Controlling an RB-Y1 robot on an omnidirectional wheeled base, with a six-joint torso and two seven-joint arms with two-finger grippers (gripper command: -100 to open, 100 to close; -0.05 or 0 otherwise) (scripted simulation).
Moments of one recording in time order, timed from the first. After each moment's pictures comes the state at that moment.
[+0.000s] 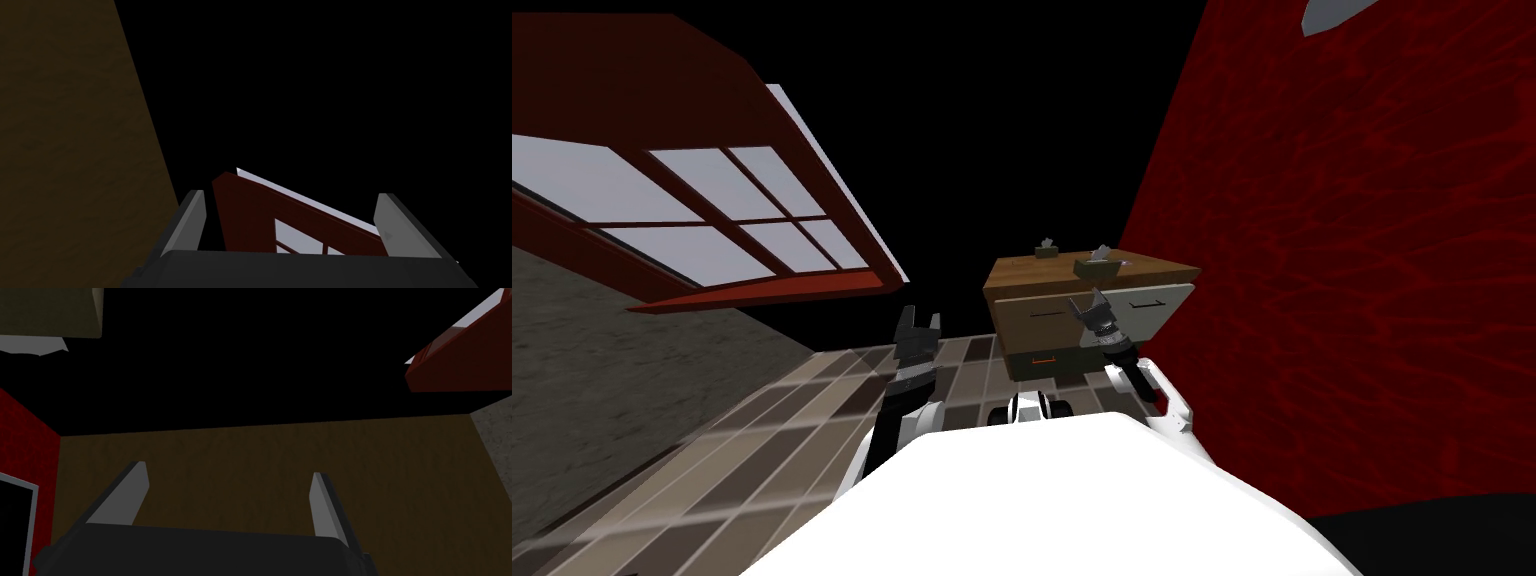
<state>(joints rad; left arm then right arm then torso) 0.52 0.00 0.05 -2.28 -0.03 -0.40 0.14 0.28 -0.27 -0.07 -1.99 0.33 -0.62 1.04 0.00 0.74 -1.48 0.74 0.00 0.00</state>
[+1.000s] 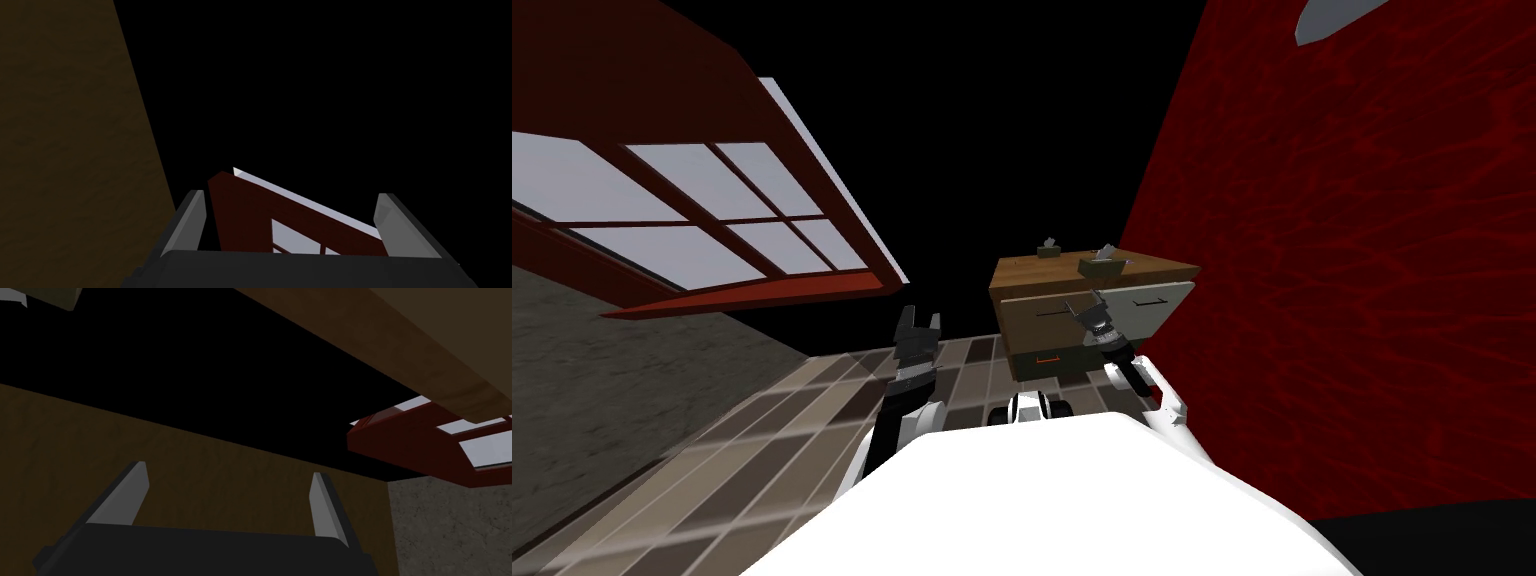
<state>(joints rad) 0.52 0.00 0.05 -2.28 -0.03 -0.40 0.14 0.25 -0.27 -0.09 -1.92 0.43 -0.62 1.31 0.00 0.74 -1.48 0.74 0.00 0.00</state>
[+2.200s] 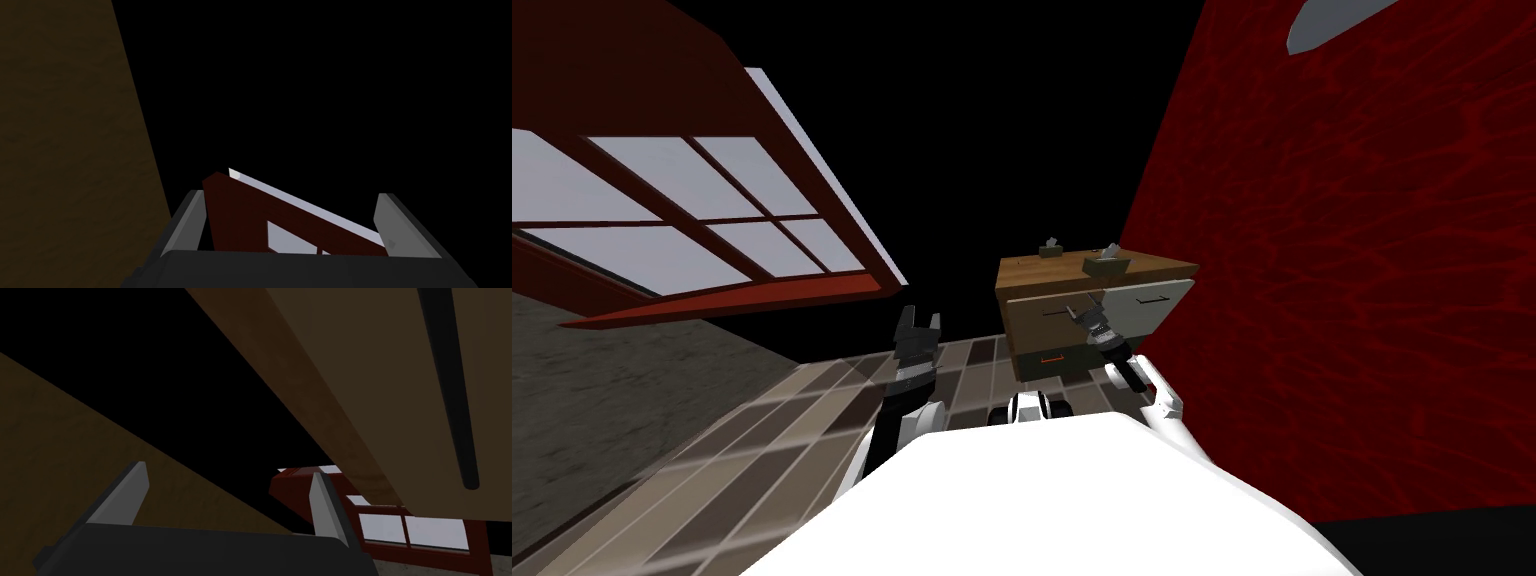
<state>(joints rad) 0.52 0.00 0.05 -2.28 -0.03 -0.40 0.14 0.21 -0.26 -0.12 -1.82 0.54 -0.61 1.61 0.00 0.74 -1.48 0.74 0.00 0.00</state>
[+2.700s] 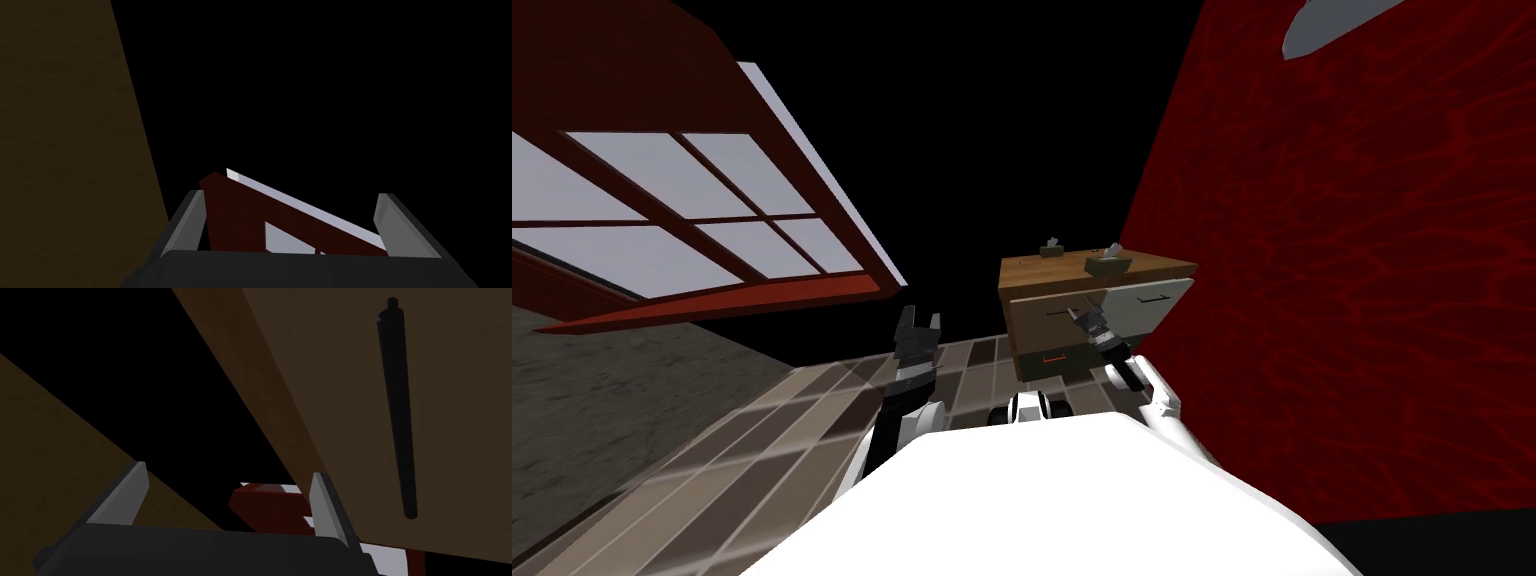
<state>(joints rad) 0.52 0.00 0.05 -2.28 -0.03 -0.40 0.14 0.20 -0.25 -0.14 -1.78 0.60 -0.60 1.75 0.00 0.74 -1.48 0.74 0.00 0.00</state>
